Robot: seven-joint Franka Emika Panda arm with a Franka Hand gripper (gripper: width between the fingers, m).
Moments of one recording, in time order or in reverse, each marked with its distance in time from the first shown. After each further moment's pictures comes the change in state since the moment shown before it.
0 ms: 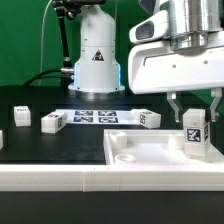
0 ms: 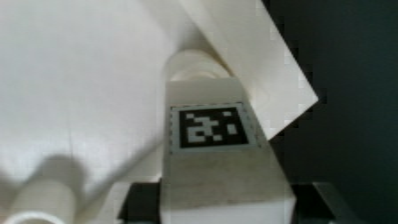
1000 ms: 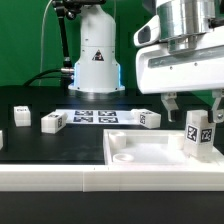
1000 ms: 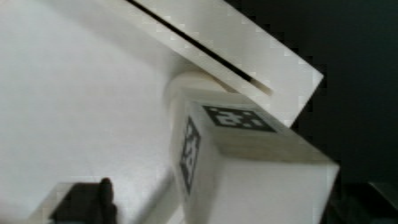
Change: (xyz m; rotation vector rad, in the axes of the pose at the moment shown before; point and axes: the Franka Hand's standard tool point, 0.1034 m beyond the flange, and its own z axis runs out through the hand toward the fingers) arm -0.003 0.004 0.001 -0.001 -0.020 0.185
